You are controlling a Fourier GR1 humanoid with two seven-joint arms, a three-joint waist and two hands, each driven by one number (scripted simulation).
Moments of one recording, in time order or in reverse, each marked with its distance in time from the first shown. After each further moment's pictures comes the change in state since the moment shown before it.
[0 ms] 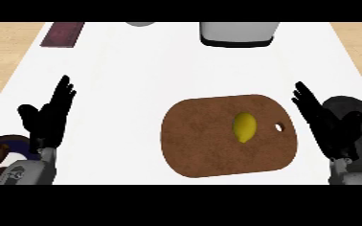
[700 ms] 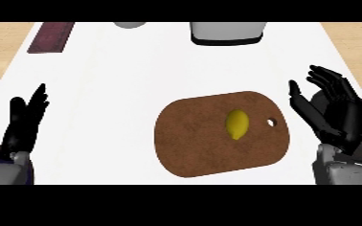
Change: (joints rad) left arm 0.020 0.137 0.023 0.071 -0.075 -0.002 0.140; right arm -0.076 0.217 -0.130 -0.139 0.208 -0.510 -0.169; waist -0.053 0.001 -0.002
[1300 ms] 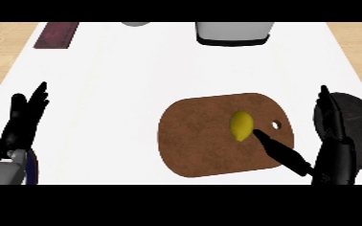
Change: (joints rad) left arm -0.008 0.011 0.003 -0.017 -0.024 -0.035 0.042; right arm 0.247 0.003 0.277 -0.320 0.479 -0.116 0.290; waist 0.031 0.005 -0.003
